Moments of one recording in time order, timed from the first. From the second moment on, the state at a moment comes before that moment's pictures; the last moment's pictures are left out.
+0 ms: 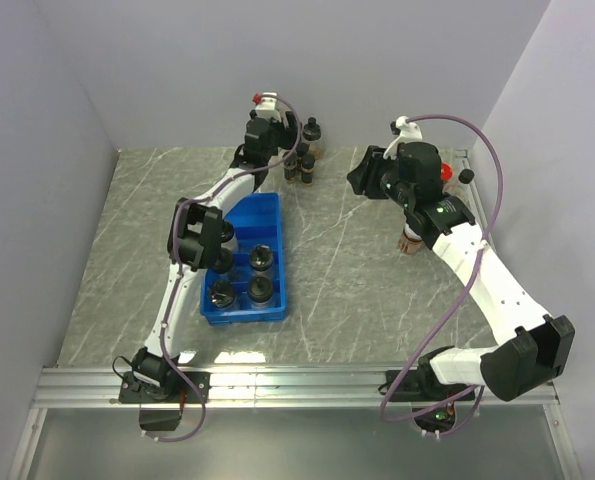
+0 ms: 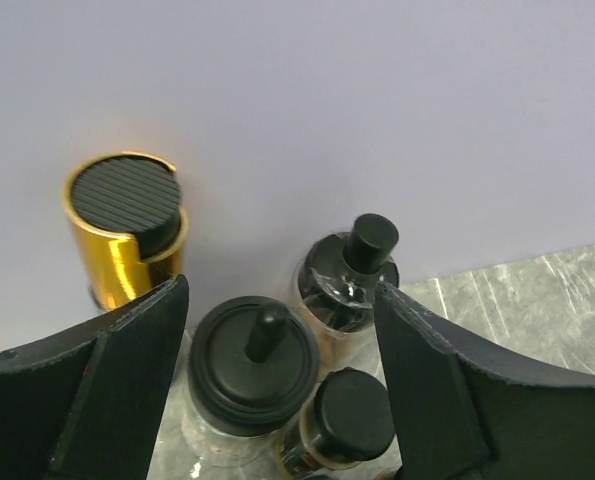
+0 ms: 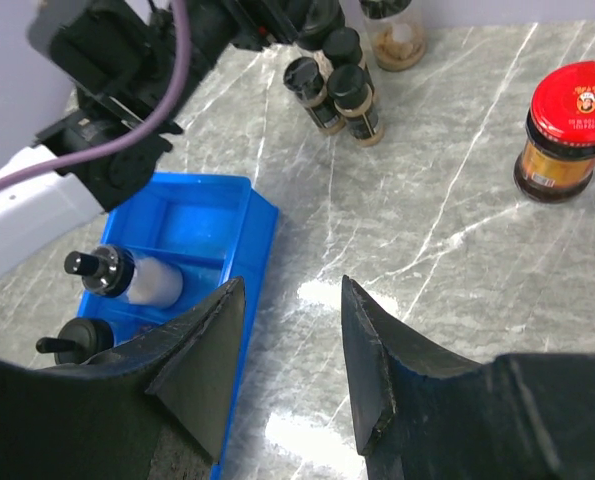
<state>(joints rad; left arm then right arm) -0.38 2.59 2.23 0.38 -0.03 -0.26 0.38 1.29 1.28 -0.33 -0.05 0.38</state>
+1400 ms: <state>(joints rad) -0.39 2.55 2.13 0.38 -0.14 -0.17 0.35 1.29 1.22 -0.29 -0.07 0.39</state>
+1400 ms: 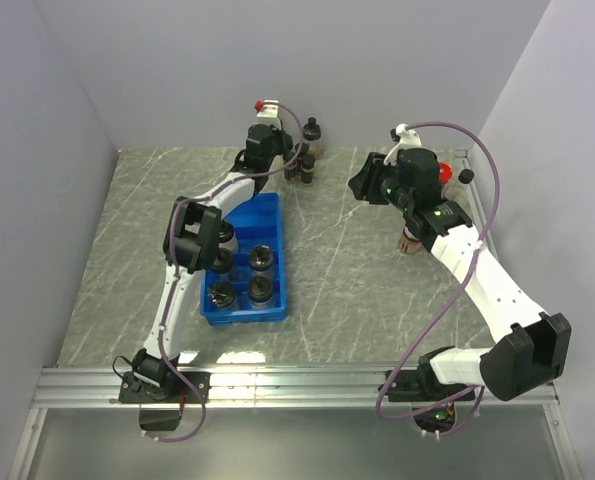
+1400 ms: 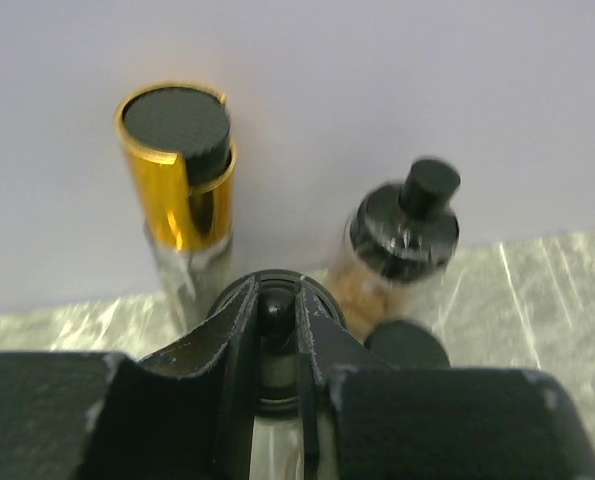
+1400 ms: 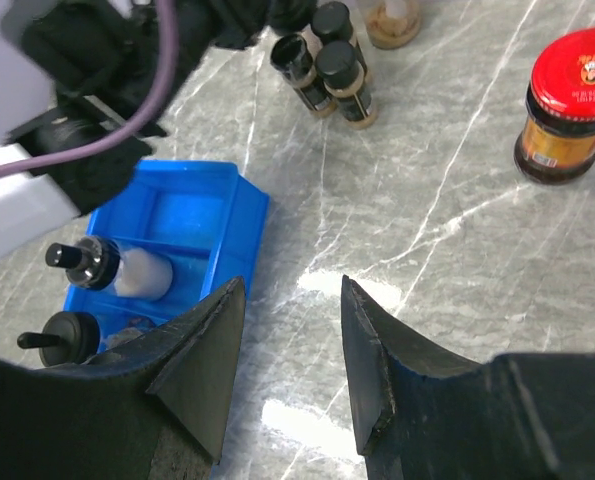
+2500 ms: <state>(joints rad) -0.40 1.92 1.59 0.20 -0.18 -0.08 0.34 1.29 1.15 -0.19 -0.13 0.43</state>
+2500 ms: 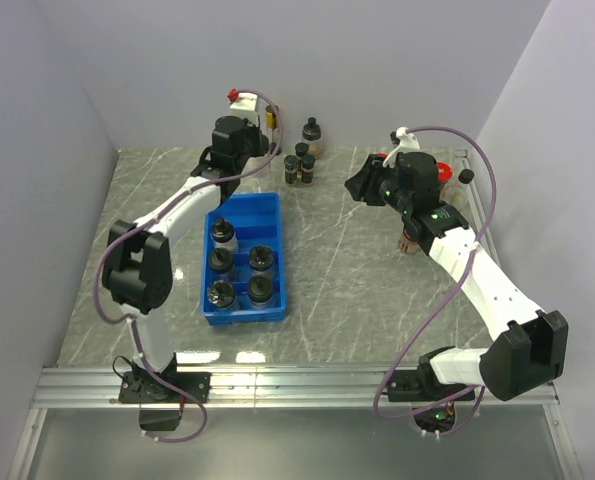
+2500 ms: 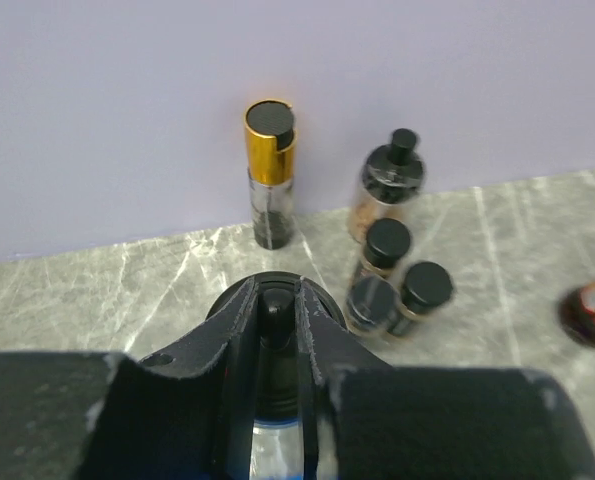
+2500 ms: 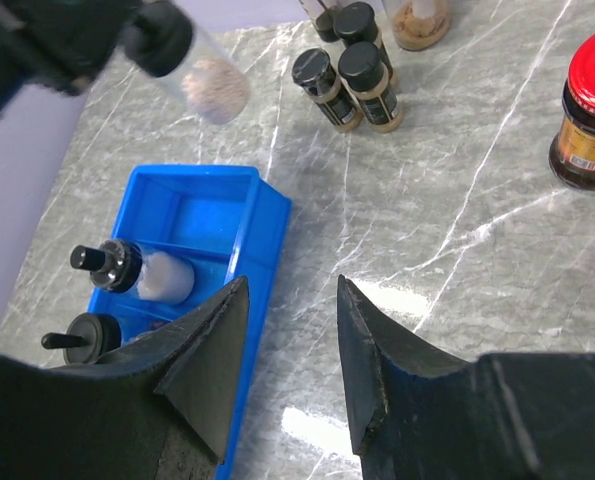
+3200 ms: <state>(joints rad) -0.42 1.43 1.21 0.04 0.08 -0.13 0.34 1.35 1.15 -0.18 -0.13 0.46</state>
